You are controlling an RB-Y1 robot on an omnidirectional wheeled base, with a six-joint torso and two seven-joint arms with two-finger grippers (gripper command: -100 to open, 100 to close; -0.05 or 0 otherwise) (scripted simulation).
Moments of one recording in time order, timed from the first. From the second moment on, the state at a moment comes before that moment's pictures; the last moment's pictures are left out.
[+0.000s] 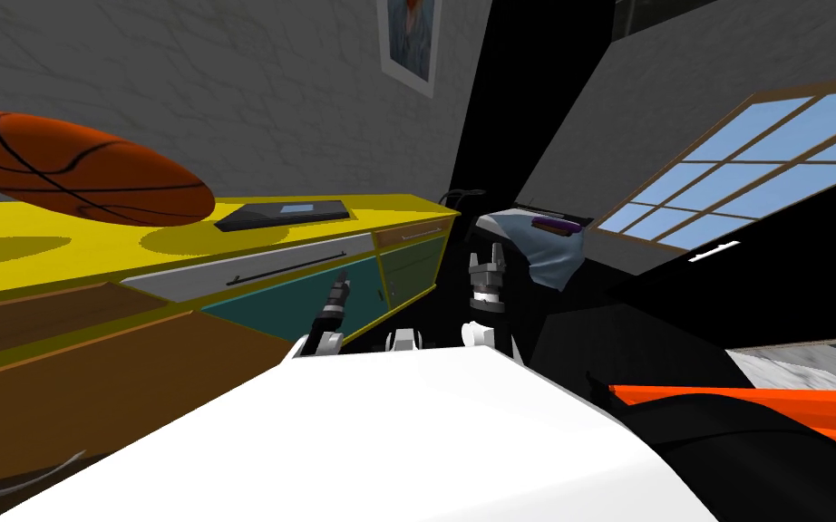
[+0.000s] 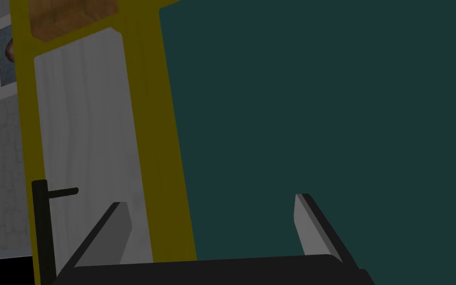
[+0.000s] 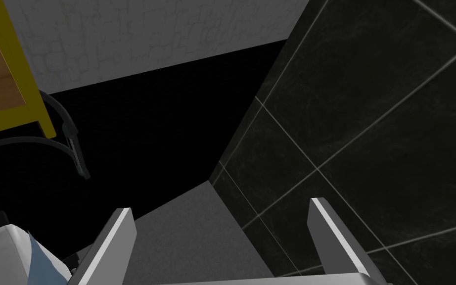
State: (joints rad) left arm 0.28 0.17 -0.01 -1.56 0.01 -0.50 -0.11; right arm 0.49 -0.02 0.06 -2.27 -0.07 -0.42 -0.04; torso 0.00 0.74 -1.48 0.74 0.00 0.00
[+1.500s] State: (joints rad) left arm 0.12 0.17 0.01 -1.10 0.01 -0.54 -0.15; right arm 0.49 -0.02 0.06 -2.27 -0.07 -0.42 -0.04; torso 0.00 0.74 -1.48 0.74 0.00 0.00
